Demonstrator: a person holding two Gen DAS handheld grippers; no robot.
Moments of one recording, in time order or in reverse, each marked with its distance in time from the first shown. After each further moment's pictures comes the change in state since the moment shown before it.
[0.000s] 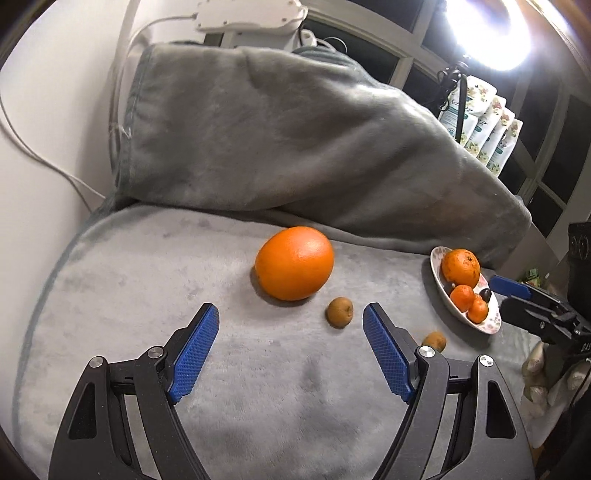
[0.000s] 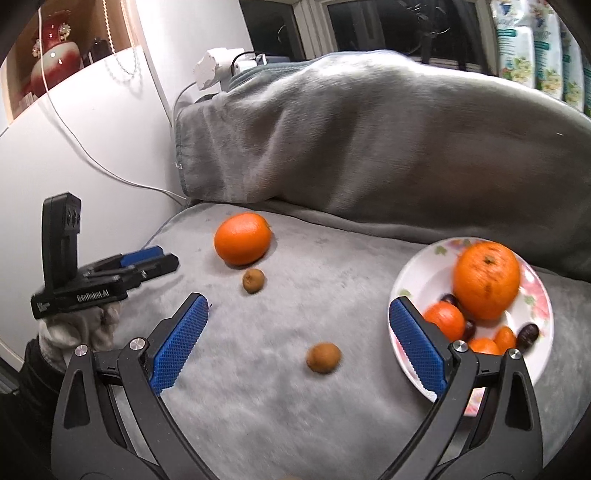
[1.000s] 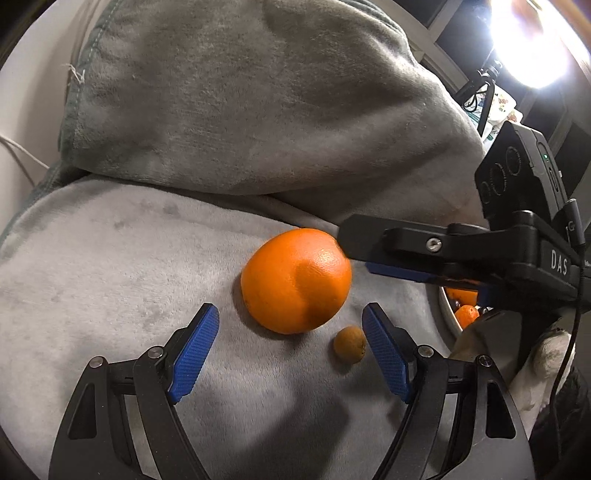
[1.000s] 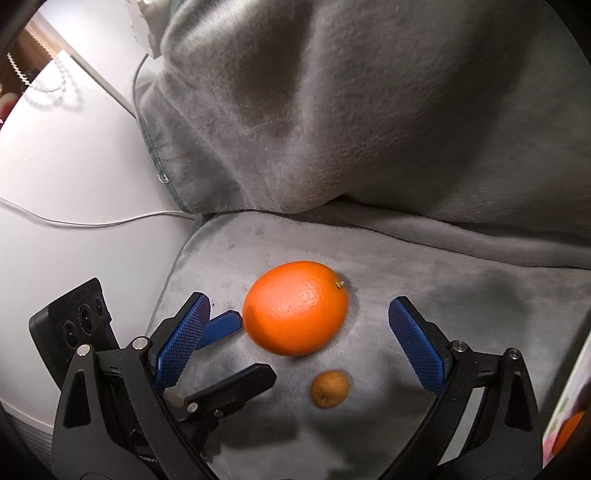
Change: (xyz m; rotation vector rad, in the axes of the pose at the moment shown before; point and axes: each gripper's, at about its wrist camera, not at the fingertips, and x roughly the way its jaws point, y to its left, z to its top) left arm 0.058 0.020 0.015 -0.090 0.088 -0.127; right arm 0.161 0.024 0.064 0.212 0.225 0.209
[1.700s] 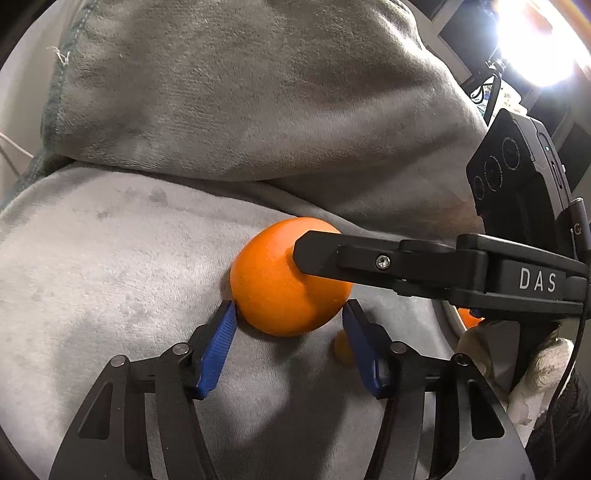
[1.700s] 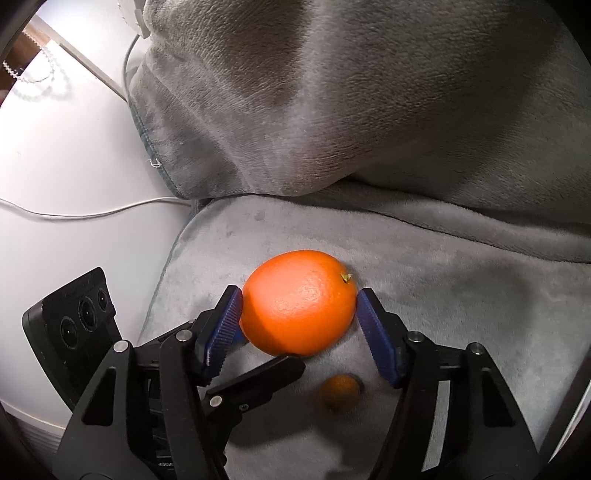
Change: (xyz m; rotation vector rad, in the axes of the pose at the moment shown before) left arm 0.020 -0.007 0.008 0.001 0.042 -0.007; right arm 0.021 0.003 0.002 0.001 0.058 0.011
